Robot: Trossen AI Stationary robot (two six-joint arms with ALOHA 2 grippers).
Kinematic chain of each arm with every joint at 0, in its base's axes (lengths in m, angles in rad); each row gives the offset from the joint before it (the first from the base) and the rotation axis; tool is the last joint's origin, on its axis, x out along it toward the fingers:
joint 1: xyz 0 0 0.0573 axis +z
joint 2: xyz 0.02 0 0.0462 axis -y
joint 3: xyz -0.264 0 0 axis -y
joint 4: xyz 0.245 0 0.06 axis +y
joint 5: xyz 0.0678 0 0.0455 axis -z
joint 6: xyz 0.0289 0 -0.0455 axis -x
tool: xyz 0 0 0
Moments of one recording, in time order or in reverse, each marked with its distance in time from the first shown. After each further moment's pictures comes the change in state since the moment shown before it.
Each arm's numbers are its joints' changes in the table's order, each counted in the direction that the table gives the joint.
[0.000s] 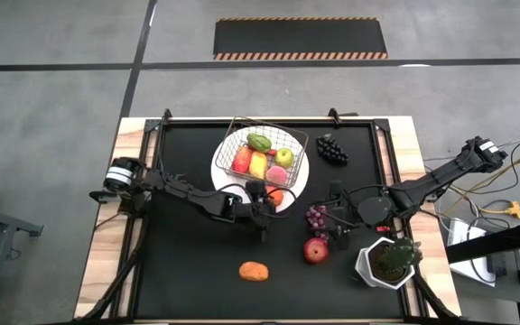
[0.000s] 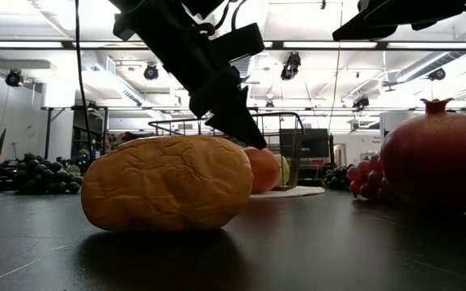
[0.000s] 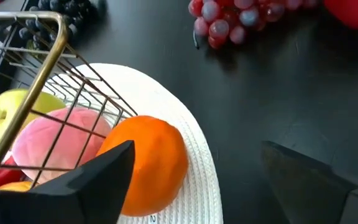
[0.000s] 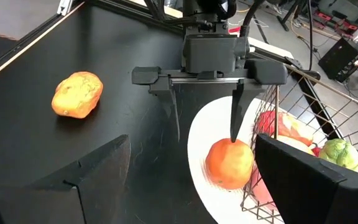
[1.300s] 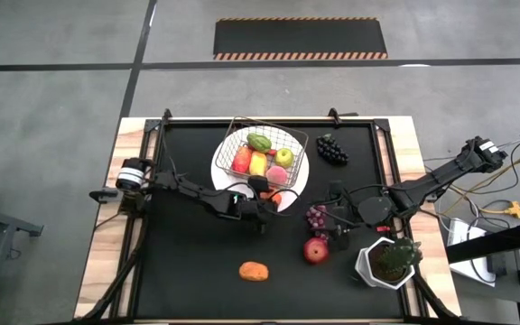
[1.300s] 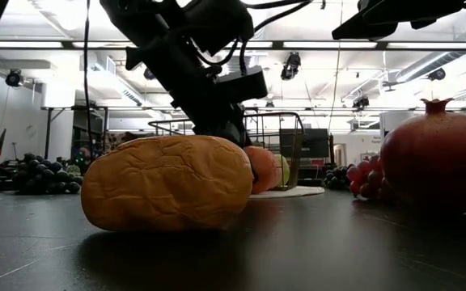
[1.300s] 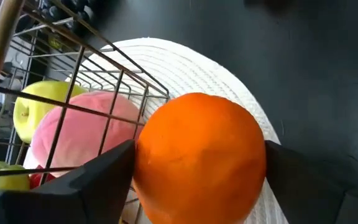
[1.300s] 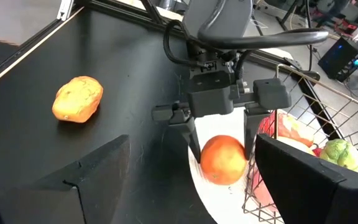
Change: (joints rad) left arm 0.047 -0.095 -0.020 -0.054 -0.101 -0.191; right arm 0.000 0.000 0.000 -0.011 0.002 -0.011
